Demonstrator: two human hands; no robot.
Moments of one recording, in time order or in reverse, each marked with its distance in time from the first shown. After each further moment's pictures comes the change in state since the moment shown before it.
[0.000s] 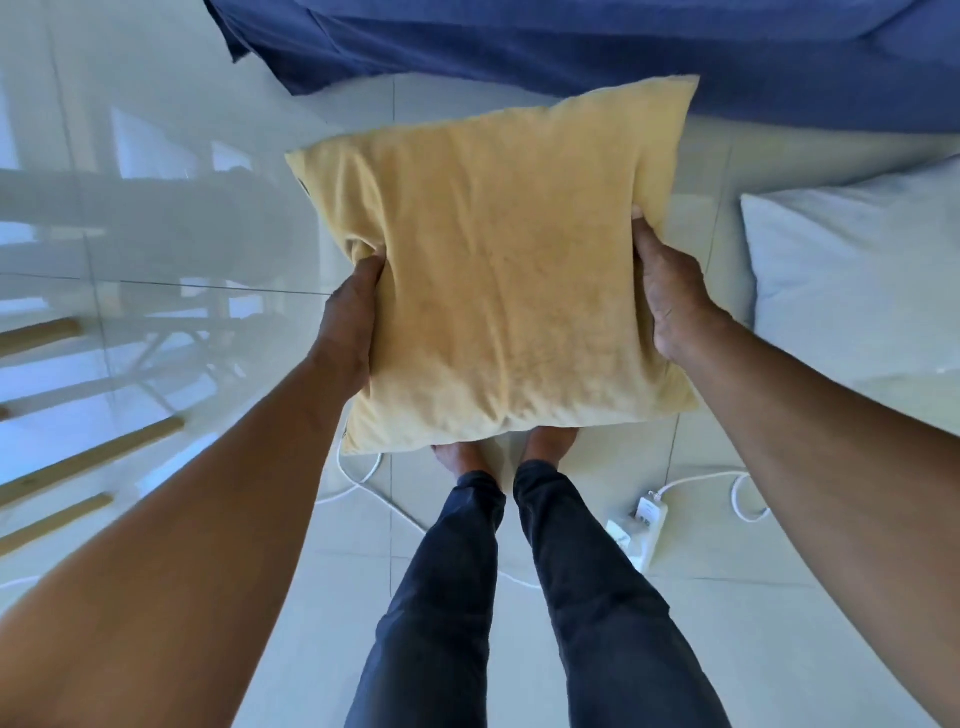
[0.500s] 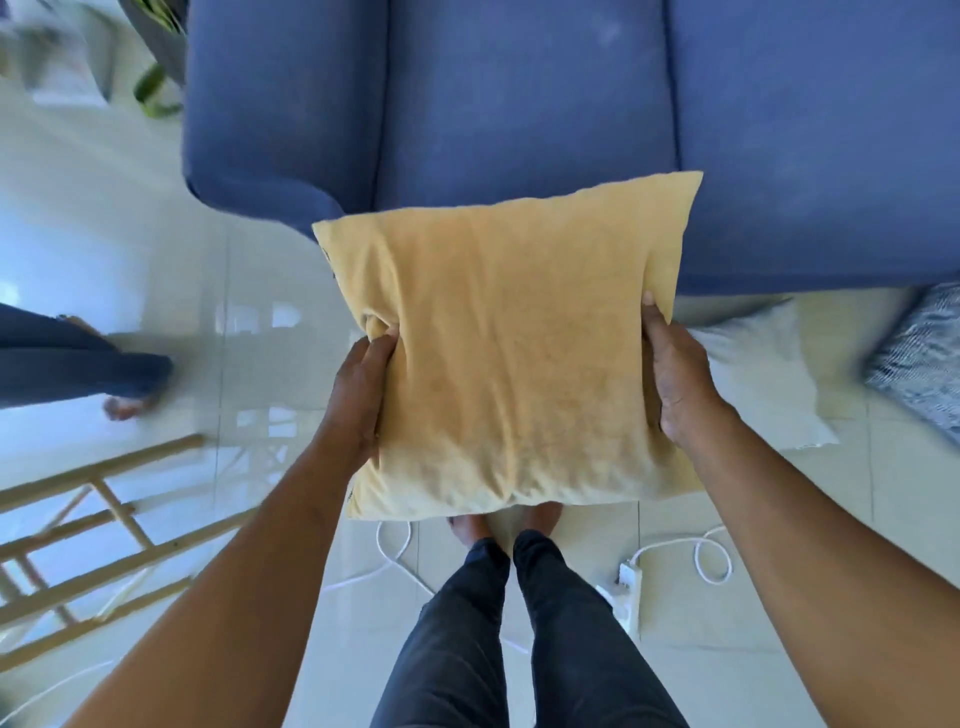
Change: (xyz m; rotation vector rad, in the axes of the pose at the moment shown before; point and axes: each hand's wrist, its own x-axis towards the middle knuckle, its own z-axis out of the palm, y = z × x) left_hand -0.269 0.118 -0.048 0.063 -0.026 0.315; right_hand -0.230 -0.101 -0.096 0.273 0.085 -0.287
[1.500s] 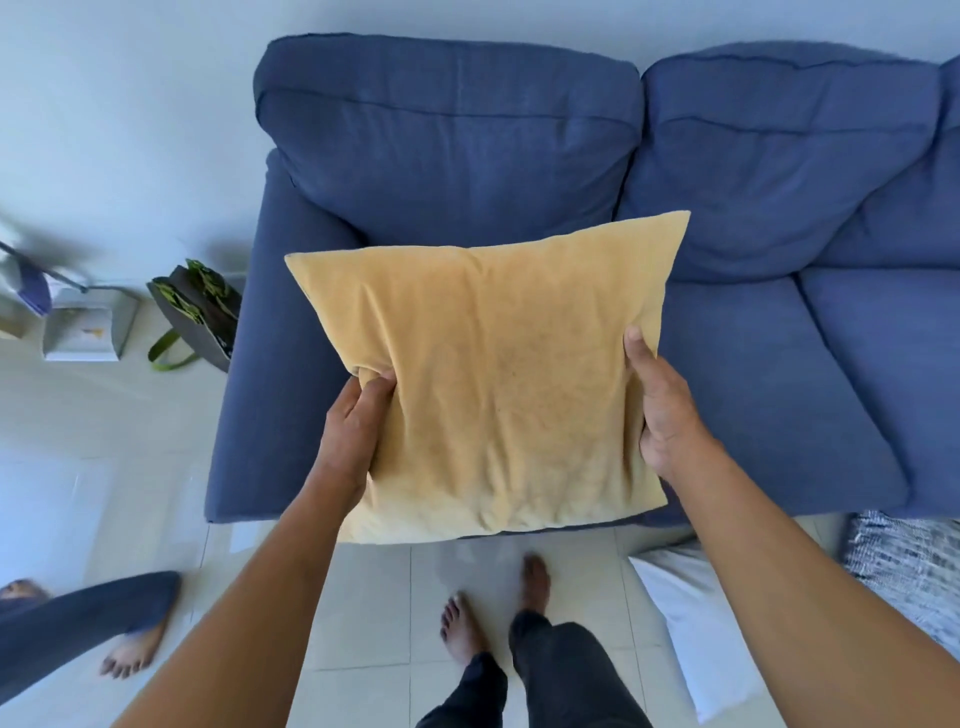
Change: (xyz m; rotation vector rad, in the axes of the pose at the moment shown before) left_hand 0.075 0.368 0.020 -0.091 -0.118 0.359; right_hand 0.094 -0.350 0.047 0.329 -0.156 -0.316
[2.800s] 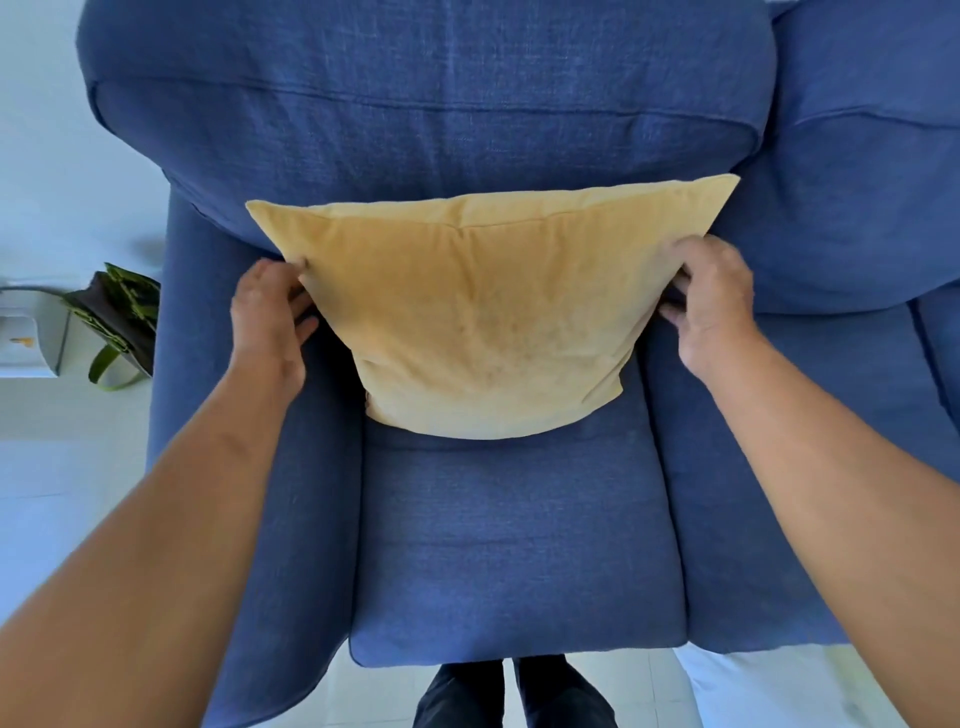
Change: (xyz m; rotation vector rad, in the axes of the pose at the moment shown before) left_hand 0.379 0.133 0.033 -0.115 0.221 -0.037; right_hand 0.367 -0.090 0.059 -0.116 0.291 0.020
